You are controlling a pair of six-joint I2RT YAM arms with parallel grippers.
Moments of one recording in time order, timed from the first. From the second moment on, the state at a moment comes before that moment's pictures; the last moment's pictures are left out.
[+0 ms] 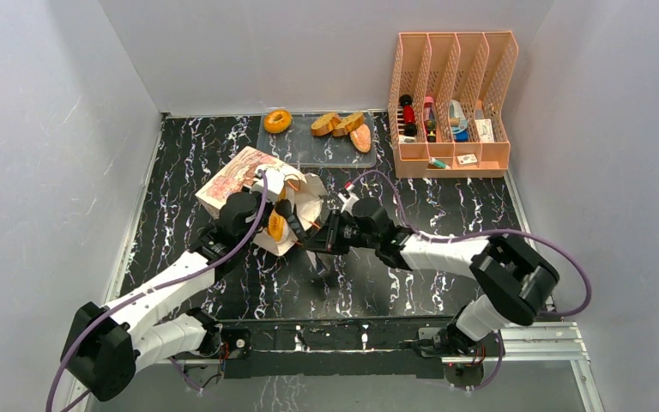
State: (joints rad) left arm -0.60 1.02 0.59 0.09 -0.35 0.26; right arm 0.82 1.54 0.71 0.41 -0.35 1.05
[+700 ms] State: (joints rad) left arm -0.60 1.14 0.61 0.09 -0.75 0.21; right arm 0.82 0.97 0.60 -0.03 -0.15 0.92
